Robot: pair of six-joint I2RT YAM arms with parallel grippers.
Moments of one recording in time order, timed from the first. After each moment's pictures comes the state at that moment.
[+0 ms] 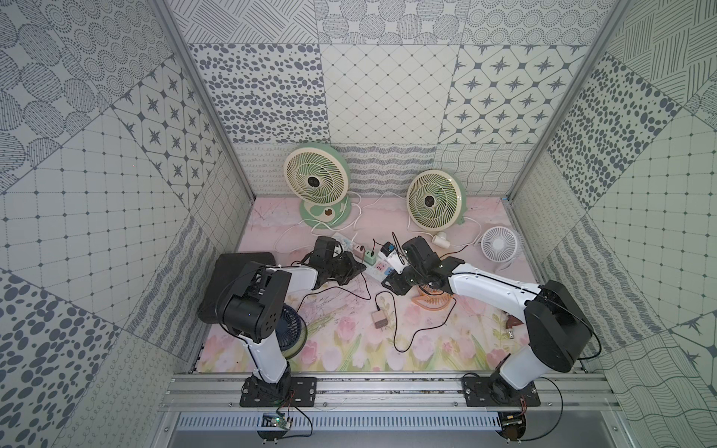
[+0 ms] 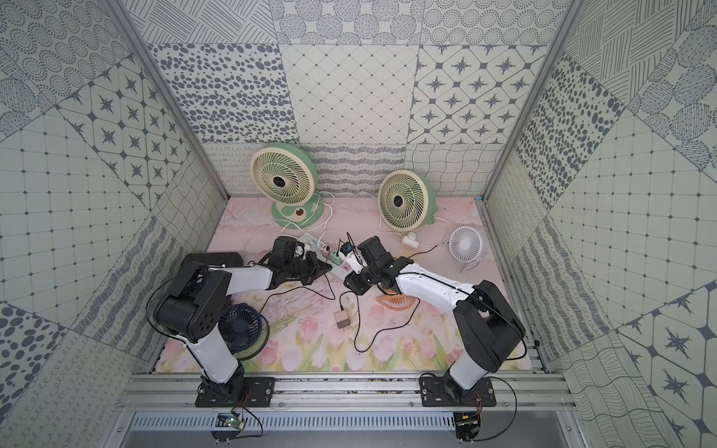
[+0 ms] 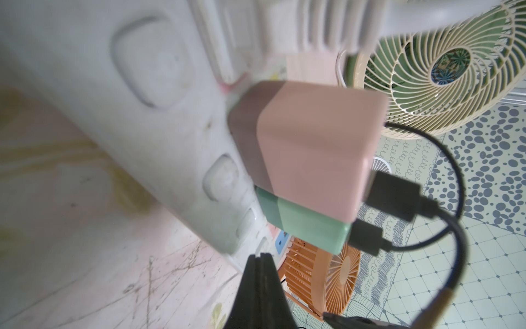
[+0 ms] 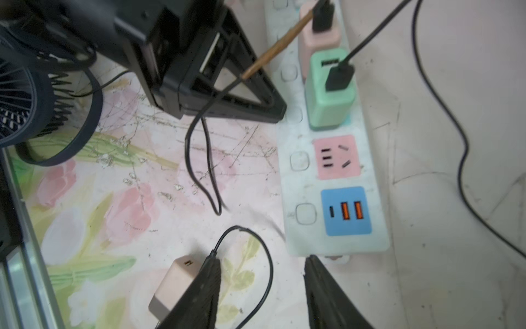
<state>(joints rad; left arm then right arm) -0.29 1.80 0.84 0.23 0.63 -1.10 0.71 1.60 1.04 -0.28 -0.21 -0.04</state>
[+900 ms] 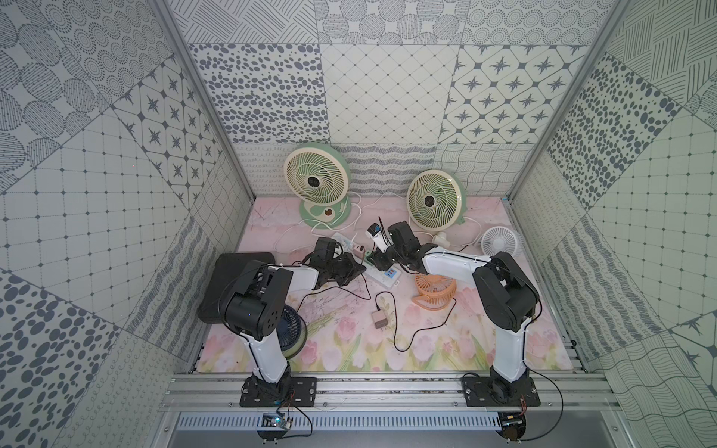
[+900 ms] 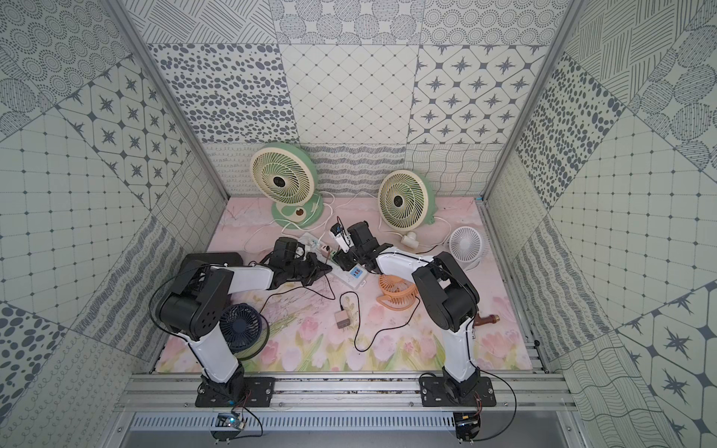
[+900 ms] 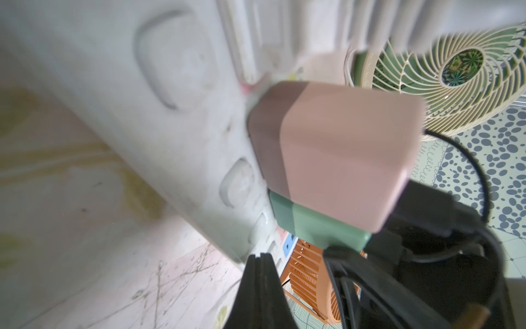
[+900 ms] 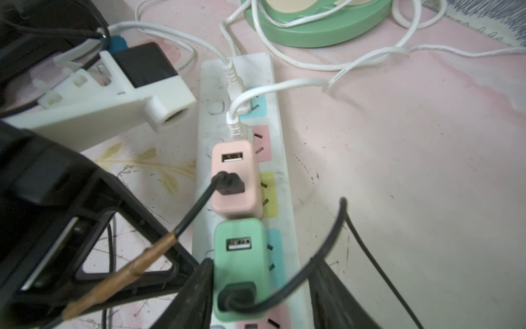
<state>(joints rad) -0.29 1.81 0.84 0.23 0.63 -1.10 0.66 1.98 1.30 -0.04 -0.21 -0.11</state>
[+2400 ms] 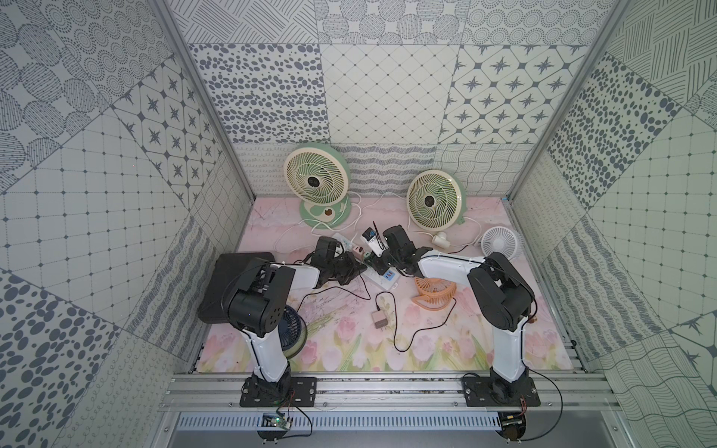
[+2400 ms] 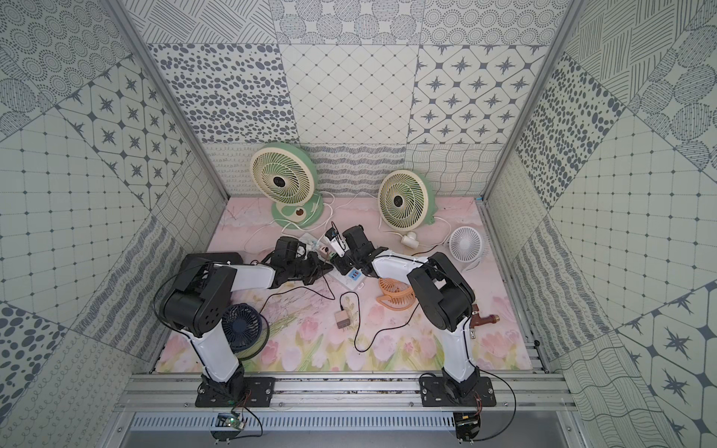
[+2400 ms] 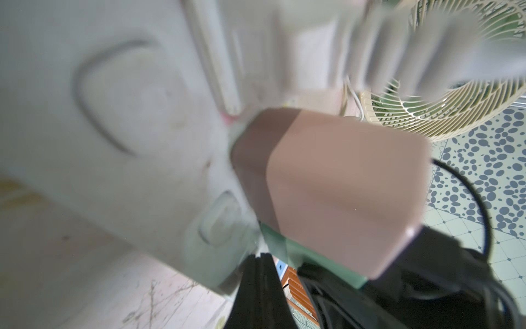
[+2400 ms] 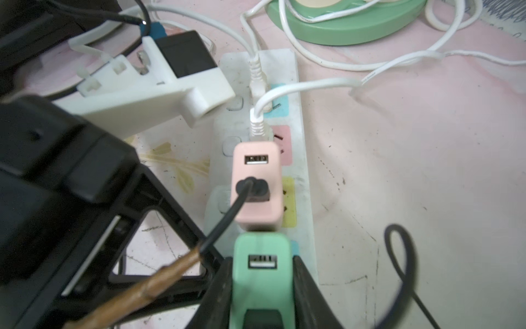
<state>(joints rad) -0.29 1.84 0.85 0.25 0.63 -1.10 0.69 1.99 1.28 -0.01 -0.20 -0.12</state>
